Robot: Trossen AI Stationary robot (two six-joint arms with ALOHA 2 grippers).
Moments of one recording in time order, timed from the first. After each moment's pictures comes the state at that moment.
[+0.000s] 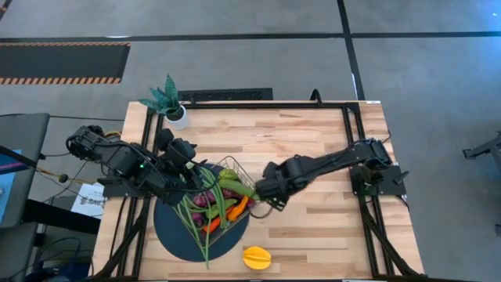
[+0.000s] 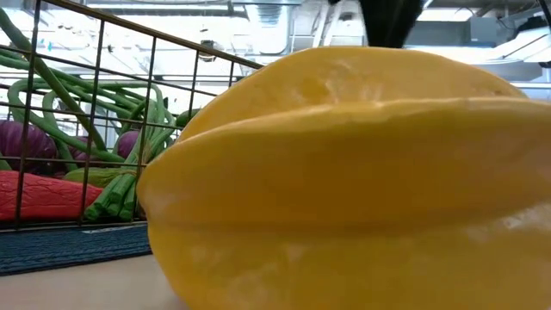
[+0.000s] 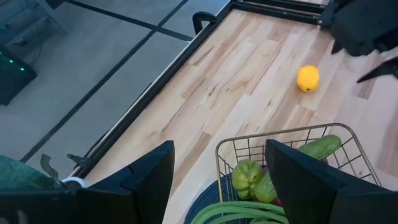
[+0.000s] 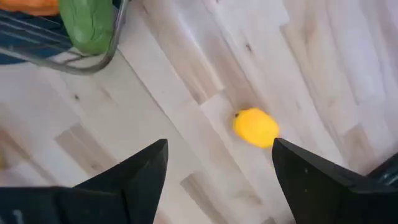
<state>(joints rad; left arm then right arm) -0.51 1.44 1.80 -1.55 -0.87 -0.88 0.28 1.94 1.93 -1.58 0.22 0.86</state>
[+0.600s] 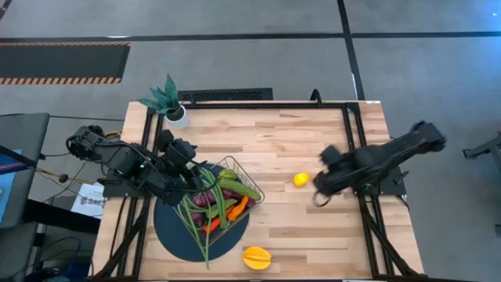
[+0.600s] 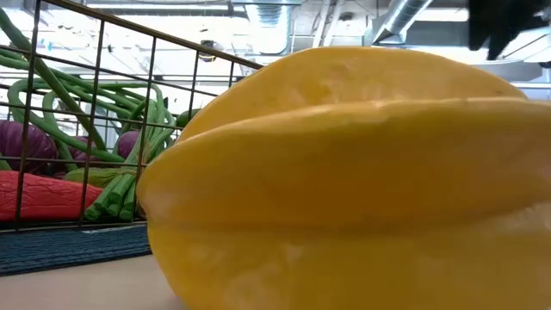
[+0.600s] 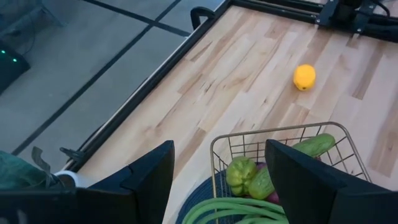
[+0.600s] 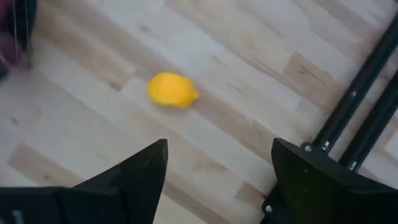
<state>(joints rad) -0.51 1.44 1.80 -1.55 -0.85 -0.92 0.42 1.31 1.33 -1.58 0.38 1.34</state>
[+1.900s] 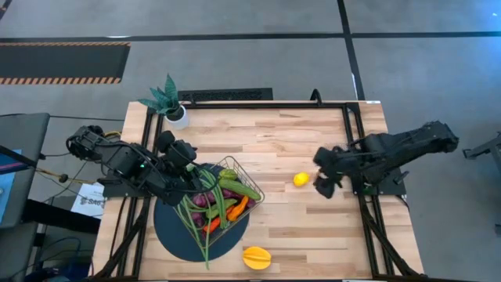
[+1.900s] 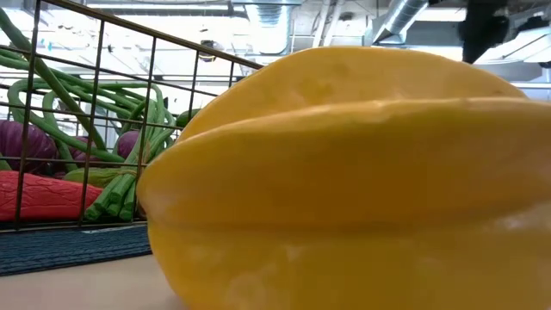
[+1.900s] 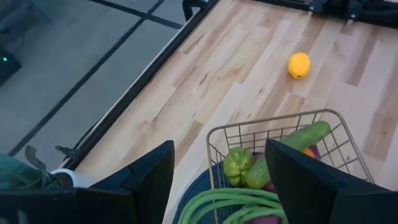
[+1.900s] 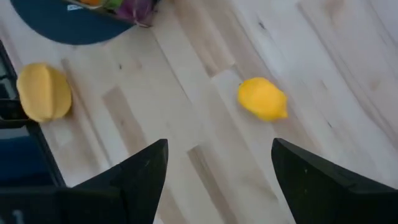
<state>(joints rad) -0.51 1.44 1.80 -1.55 -0.81 -0.89 0.25 1.11 1.13 -1.12 0.10 0.79</state>
